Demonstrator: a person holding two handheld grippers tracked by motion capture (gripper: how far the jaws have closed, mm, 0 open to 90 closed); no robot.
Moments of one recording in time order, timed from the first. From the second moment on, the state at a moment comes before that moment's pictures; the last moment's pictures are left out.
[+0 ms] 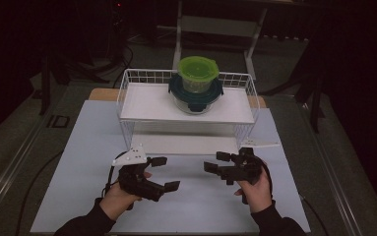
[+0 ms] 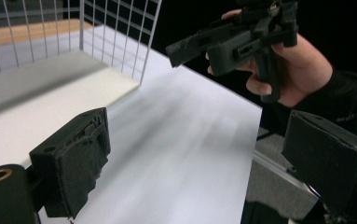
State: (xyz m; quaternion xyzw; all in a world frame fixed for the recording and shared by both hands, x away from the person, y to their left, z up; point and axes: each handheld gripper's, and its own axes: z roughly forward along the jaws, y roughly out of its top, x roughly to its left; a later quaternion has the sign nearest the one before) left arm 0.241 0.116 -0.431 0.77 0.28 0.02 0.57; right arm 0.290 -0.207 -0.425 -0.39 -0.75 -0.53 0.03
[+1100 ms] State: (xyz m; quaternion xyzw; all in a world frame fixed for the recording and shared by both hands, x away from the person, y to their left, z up) left arm 0.208 0.152 -0.494 0.78 0.30 0.06 0.54; right arm 0.248 -0.255 -0.492 -0.42 -0.76 -0.50 0.01
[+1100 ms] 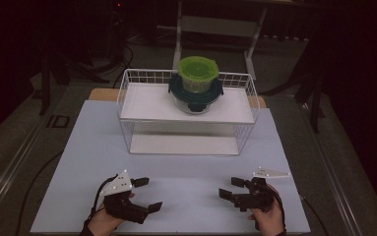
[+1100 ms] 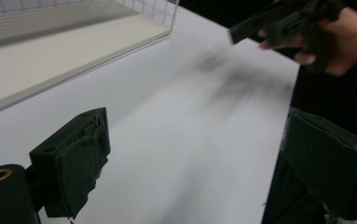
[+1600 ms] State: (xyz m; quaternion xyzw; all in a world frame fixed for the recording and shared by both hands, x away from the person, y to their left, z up) left arm 0.200 0.168 -0.505 0.77 0.34 0.10 0.54; right arm 0.243 -0.274 -0.500 -0.44 -0.74 -0.50 0.00
